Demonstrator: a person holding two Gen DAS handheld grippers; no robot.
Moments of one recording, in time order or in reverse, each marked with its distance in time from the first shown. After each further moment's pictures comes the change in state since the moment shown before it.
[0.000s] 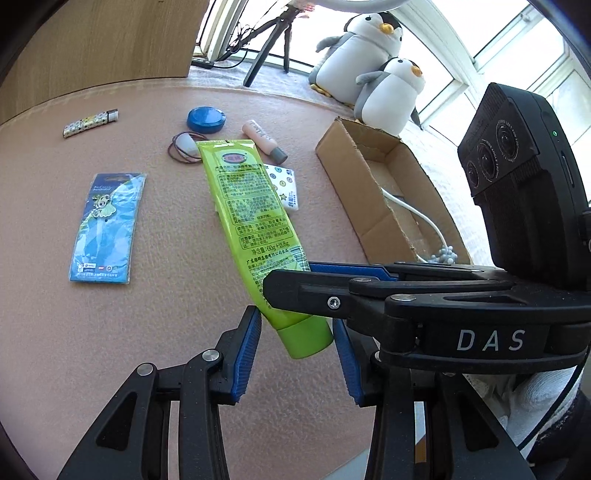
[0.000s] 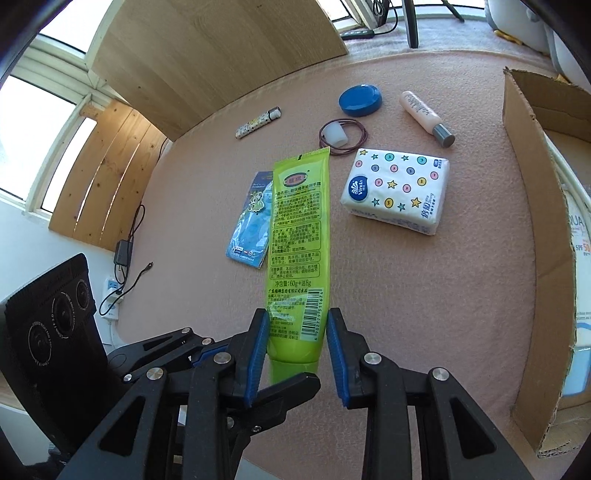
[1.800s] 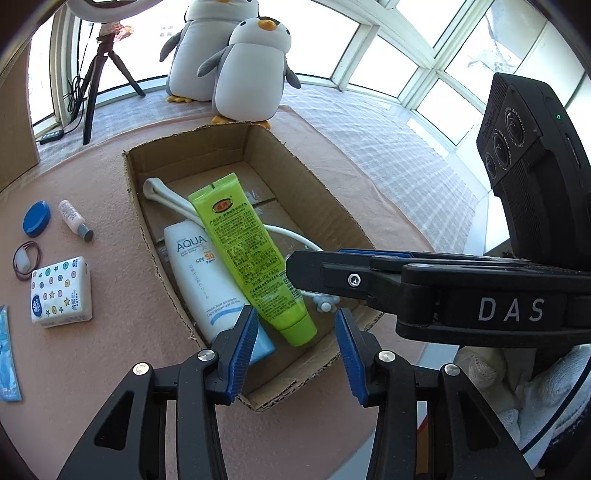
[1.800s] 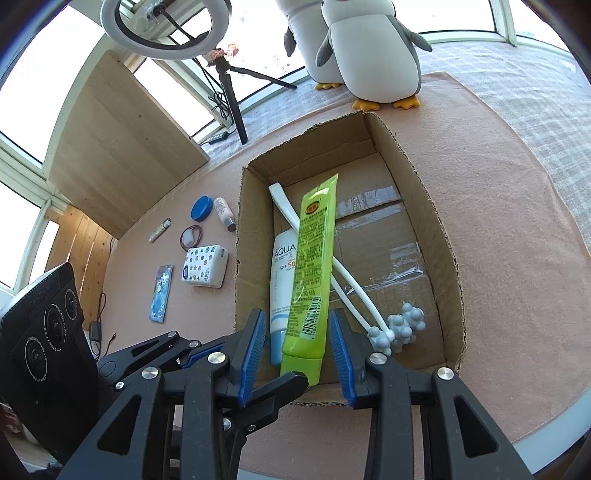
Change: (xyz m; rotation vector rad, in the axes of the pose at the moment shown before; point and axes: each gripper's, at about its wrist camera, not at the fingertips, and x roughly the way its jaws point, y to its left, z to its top) left arm 0.091 -0.181 0.040 0.291 0.047 -0.051; right arm -0.154 -0.153 -0.031 0.231 -0.253 -0.160
